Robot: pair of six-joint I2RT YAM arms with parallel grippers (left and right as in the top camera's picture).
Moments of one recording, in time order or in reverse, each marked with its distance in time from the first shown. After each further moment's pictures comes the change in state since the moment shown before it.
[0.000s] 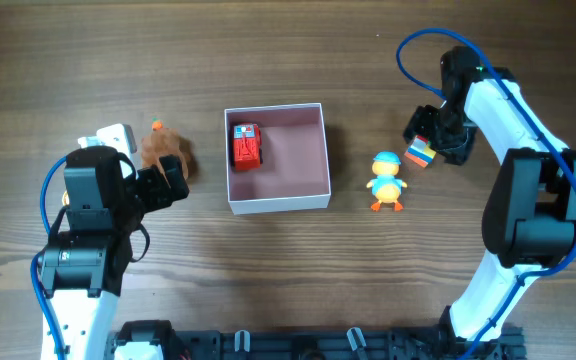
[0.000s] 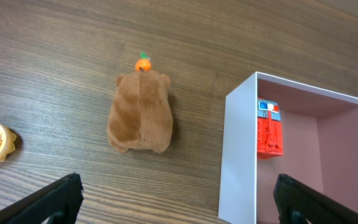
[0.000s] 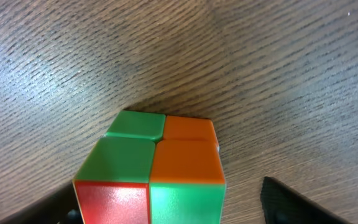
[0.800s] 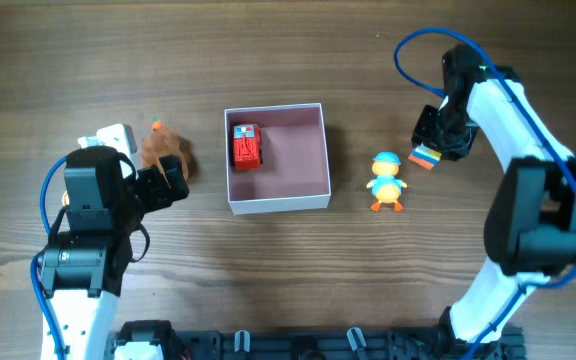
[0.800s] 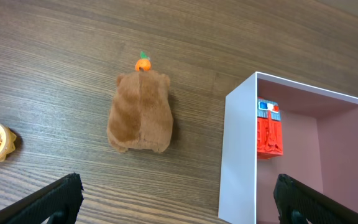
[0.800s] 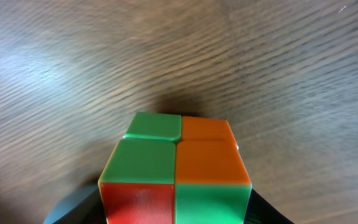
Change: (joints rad) left arm 0.000 0.000 0.000 0.000 0.000 0.000; right arm 0.011 -0.062 0.003 -0.045 -0.008 -0.077
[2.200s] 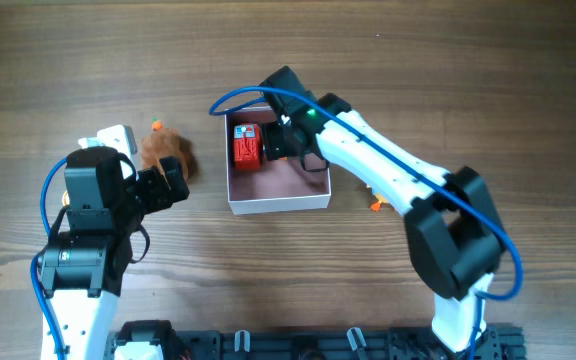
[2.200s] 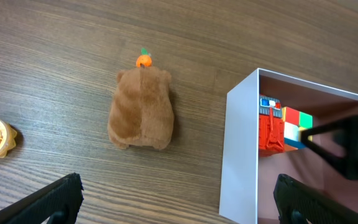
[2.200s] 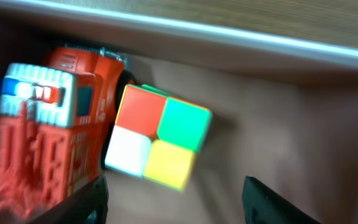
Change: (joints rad) left arm 0.000 0.000 0.001 -0.012 0.000 0.000; right arm 0.663 0.036 0.097 0.291 0.057 -0.023
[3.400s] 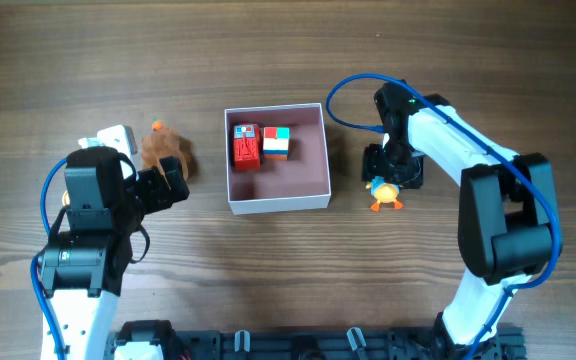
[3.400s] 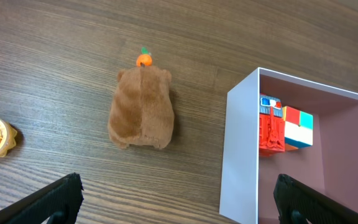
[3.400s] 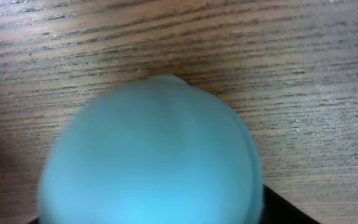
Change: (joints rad) left arm 0.000 0.001 0.000 -0.003 0.000 0.000; right arm -0.420 -0.030 -0.303 -0.198 -0.065 -0.027
